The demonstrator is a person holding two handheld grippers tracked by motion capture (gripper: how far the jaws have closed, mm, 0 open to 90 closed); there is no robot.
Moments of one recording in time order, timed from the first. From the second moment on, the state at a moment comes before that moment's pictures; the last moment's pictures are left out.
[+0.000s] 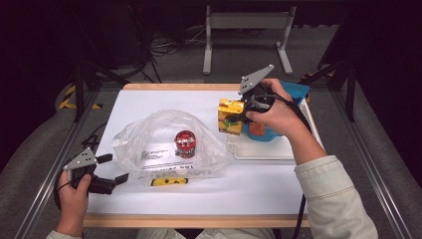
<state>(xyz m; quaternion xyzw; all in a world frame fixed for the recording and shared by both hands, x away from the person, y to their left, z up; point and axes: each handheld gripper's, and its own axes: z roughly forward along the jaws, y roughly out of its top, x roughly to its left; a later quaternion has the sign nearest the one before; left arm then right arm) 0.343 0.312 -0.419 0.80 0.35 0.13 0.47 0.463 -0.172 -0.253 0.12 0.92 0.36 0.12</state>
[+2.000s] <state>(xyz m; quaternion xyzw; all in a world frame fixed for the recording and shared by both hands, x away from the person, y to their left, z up) 0.344 0.310 -0.420 0.81 0.34 0.12 0.47 0.484 -0.199 -0.339 0.16 0.93 0.32 0.11</state>
